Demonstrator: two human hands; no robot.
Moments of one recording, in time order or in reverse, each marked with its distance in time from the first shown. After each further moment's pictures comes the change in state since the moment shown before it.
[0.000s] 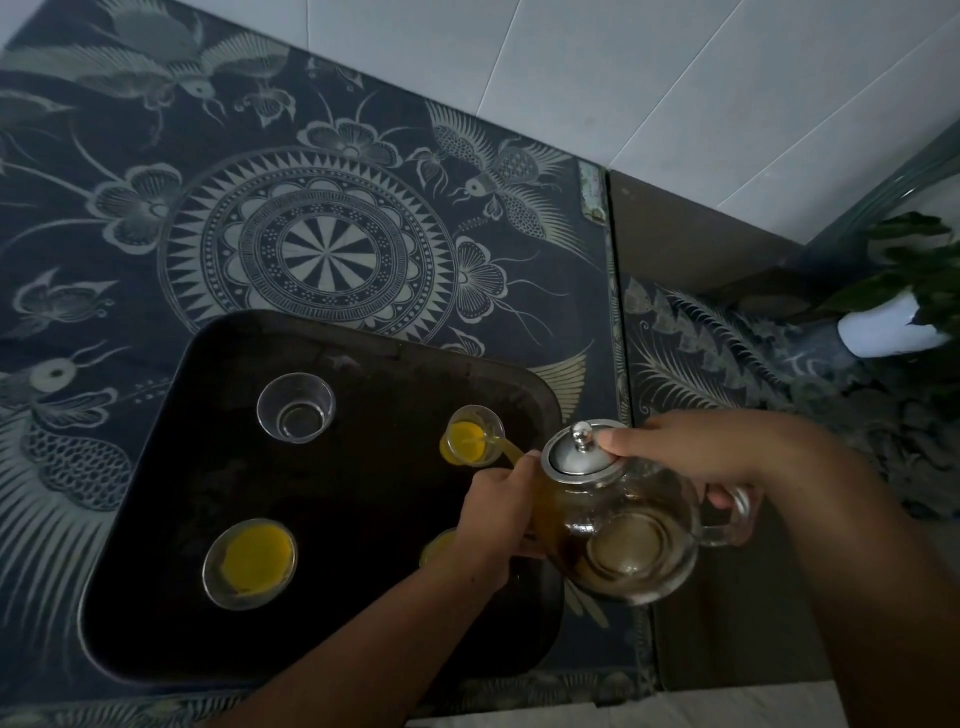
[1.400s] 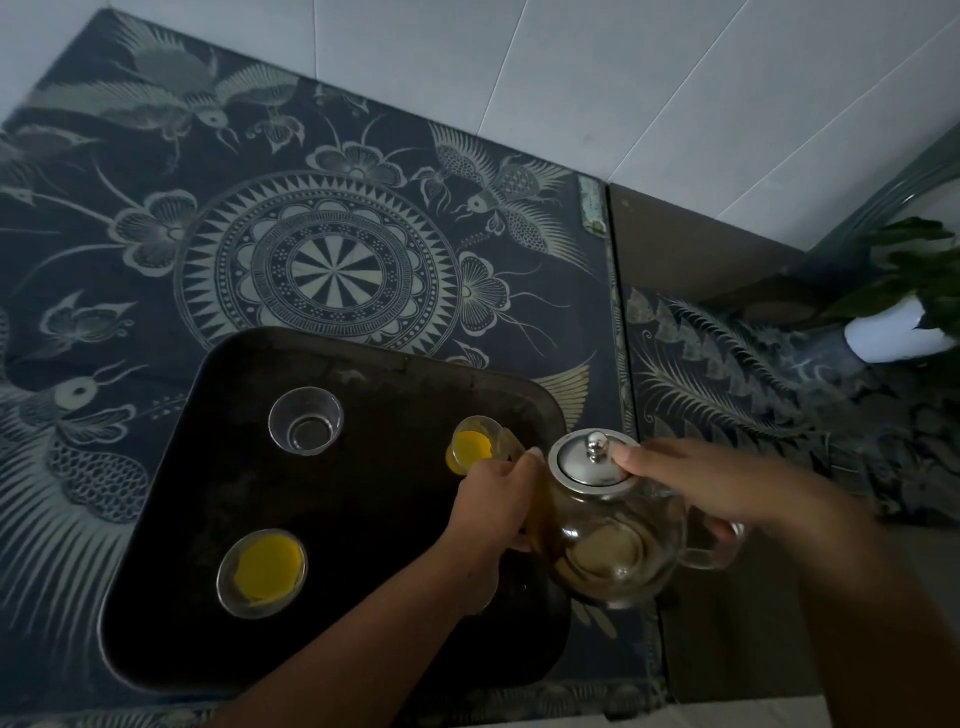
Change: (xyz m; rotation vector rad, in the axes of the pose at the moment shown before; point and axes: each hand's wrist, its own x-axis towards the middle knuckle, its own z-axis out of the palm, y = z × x) left_hand -0.008 0.021 -0.008 0.165 0.067 0.080; right_hand -0.008 0.019 0.021 0.142 0.087 -0.089
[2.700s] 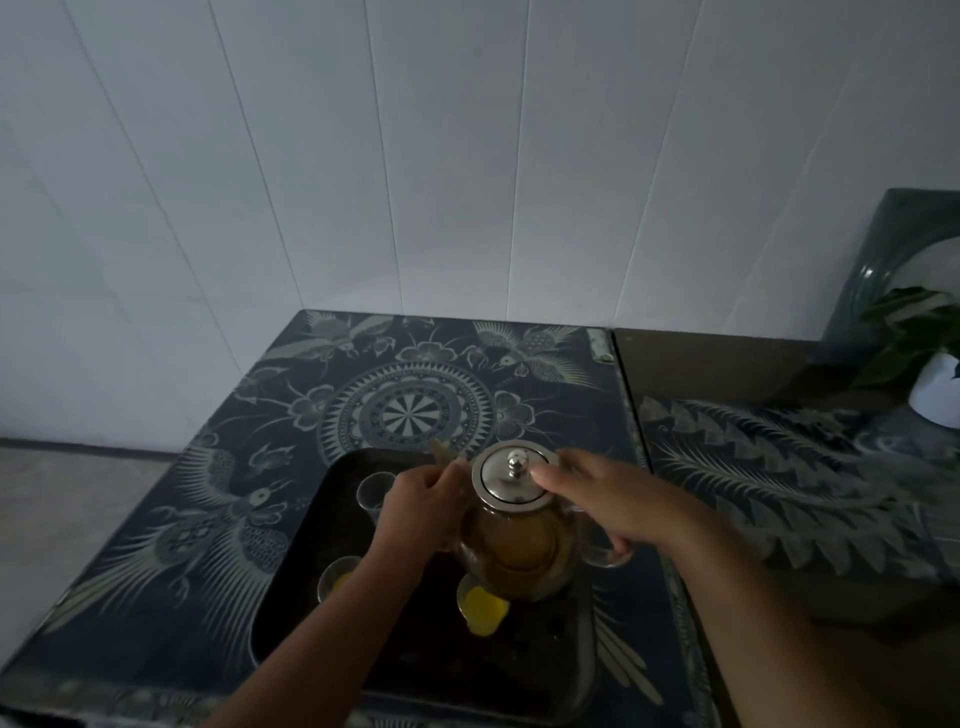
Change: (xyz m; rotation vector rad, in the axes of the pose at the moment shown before) left_hand -0.163 0.025 -0.007 0.347 0.520 0.498; right_hand -0.109 0.021 0.049 0.207 0.270 -0.585
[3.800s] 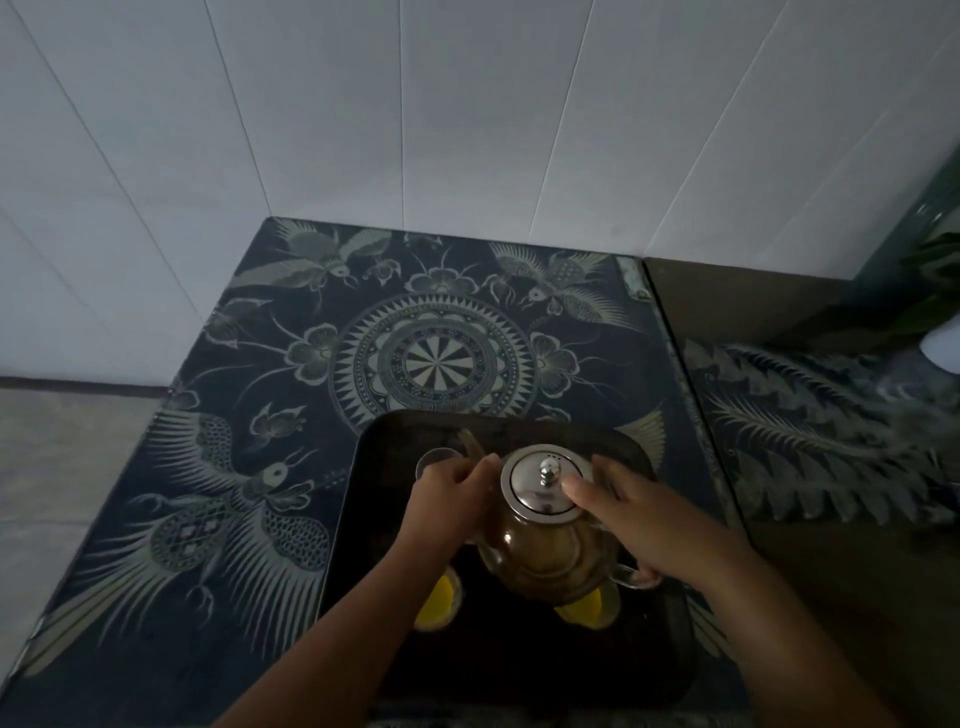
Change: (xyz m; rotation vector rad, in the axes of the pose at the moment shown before) left_hand 0.127 -0.086 -0.076 -0.044 -0.253 -0.091; right_hand 0.094 -0.071 0.098 0.121 -0.001 0.371
